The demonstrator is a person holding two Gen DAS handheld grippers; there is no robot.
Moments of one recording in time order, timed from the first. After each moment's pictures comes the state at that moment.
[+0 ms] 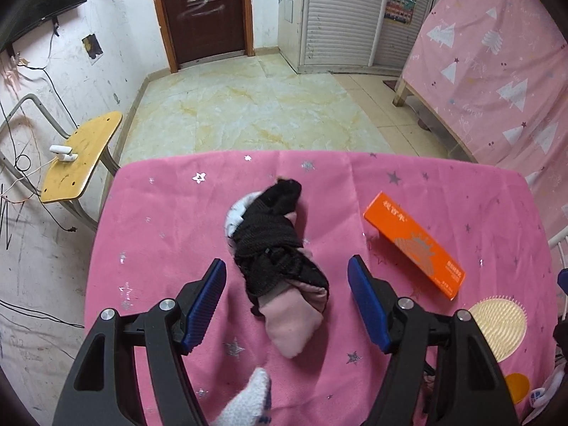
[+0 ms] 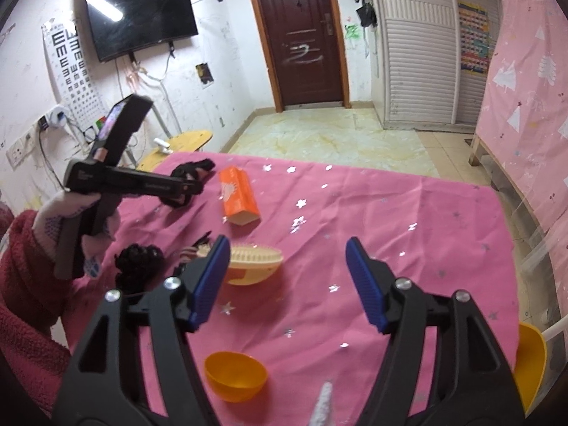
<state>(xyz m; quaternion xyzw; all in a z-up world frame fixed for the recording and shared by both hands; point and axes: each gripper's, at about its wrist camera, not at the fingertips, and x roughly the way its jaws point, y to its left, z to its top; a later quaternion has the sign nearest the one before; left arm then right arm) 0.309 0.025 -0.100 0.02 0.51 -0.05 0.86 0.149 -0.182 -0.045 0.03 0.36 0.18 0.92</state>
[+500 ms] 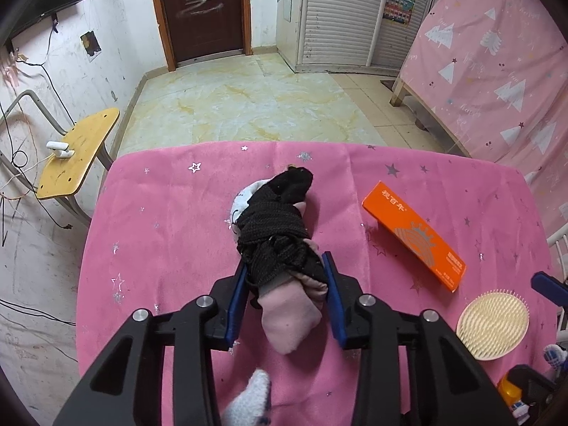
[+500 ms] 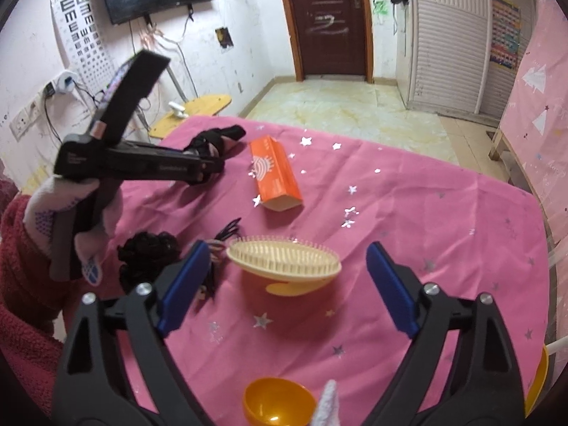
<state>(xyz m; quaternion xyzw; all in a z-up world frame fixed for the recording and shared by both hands) 0.300 0.030 -0.108 0.01 0.51 -0.06 0.86 0.176 -0.128 -0.059 -0.01 0.41 0.22 0.88</state>
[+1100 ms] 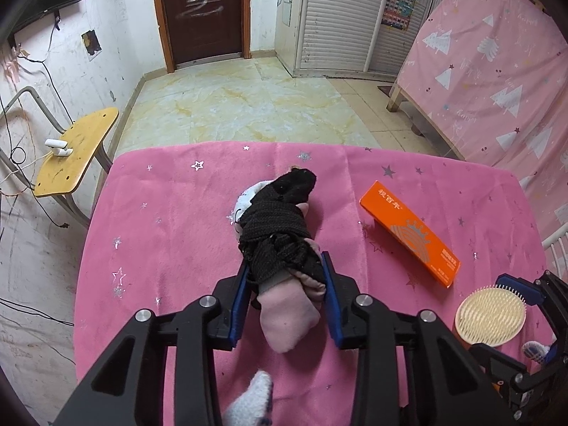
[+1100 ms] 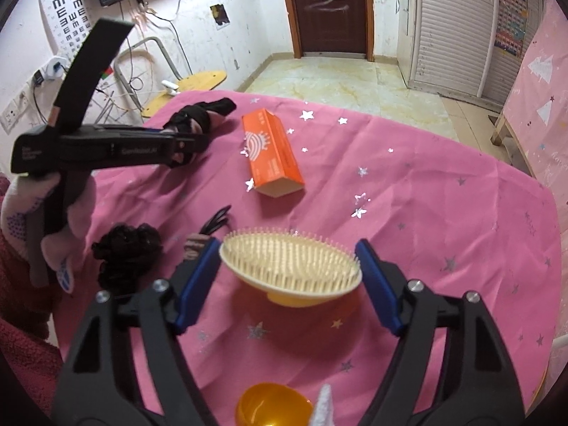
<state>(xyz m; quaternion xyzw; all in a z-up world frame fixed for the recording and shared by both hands) 0.294 0.040 -0.105 0.00 0.50 -0.06 0.87 0.194 -0.122 -0.077 -0.01 0.45 0.21 0.87</state>
